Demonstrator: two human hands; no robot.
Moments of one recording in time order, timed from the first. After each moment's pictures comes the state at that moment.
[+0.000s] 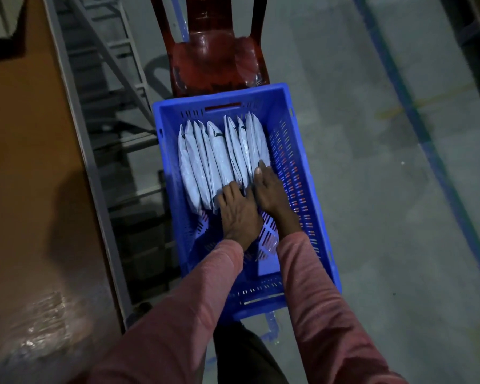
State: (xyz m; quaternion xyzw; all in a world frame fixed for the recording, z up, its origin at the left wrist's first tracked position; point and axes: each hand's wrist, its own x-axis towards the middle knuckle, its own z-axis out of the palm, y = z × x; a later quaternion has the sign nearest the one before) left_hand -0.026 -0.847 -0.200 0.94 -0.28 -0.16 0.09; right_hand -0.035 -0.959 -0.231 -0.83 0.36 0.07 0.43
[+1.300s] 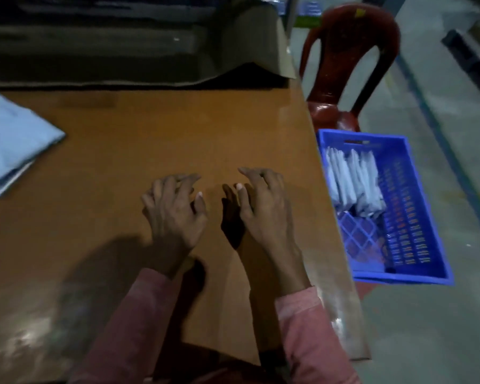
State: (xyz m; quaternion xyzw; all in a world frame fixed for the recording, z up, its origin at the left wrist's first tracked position) left_hand 0.011 -0.309 0.002 0.96 -0.13 0.16 0.21; right_hand -0.031 -0.489 0.018 -0.94 0.07 -0.19 0.26
